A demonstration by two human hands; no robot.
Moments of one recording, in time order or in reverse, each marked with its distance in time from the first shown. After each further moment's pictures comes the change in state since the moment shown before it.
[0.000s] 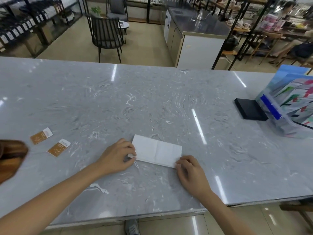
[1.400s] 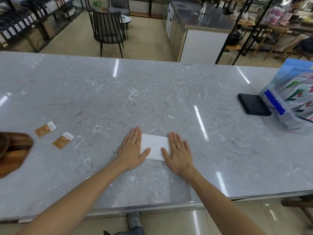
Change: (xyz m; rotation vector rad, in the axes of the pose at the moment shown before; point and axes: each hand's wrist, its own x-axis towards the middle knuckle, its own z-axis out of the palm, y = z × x) left_hand 0.023 0.020 0.058 0.239 -0.169 -0.310; right_hand 0.054 -0.011 0.055 -0.336 -0.214 0.083
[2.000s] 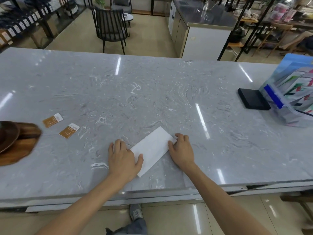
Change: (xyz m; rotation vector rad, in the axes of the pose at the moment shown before) left_hand -0.101 0.029 -0.029 0.197 0.116 -0.240; right_hand -0.024 -0.016 -0.021 0.370 0.093 0.254
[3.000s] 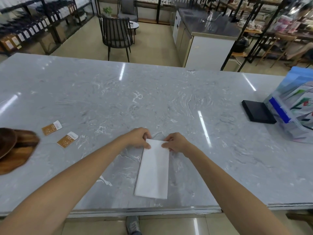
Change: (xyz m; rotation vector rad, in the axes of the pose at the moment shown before) left_hand 0.170 -0.003 -0.001 -0.690 -0.510 0.183; right_hand 0.091 -0.039 -0.030 0.142 -0.484 0.099
